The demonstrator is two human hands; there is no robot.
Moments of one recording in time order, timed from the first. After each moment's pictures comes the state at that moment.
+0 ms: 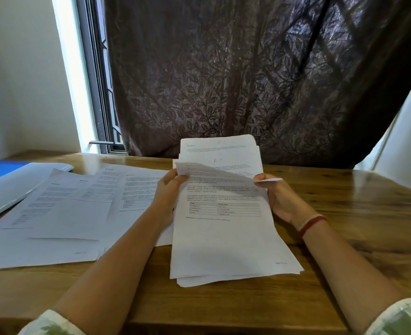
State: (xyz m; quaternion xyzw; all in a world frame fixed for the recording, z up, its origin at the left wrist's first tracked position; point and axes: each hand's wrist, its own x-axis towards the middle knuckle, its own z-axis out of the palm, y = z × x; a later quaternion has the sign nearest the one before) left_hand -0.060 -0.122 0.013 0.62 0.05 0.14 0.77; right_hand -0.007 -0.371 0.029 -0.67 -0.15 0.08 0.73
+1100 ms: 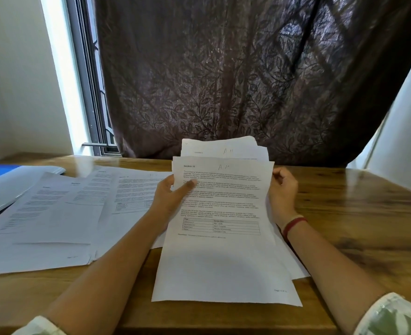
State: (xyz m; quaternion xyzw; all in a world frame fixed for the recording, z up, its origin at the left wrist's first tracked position) left_hand -0.067 -0.132 0.010 0.72 0.00 0.16 0.68; right_hand -0.015 -0.361 0.018 -0.66 -0.06 -0.29 0.69
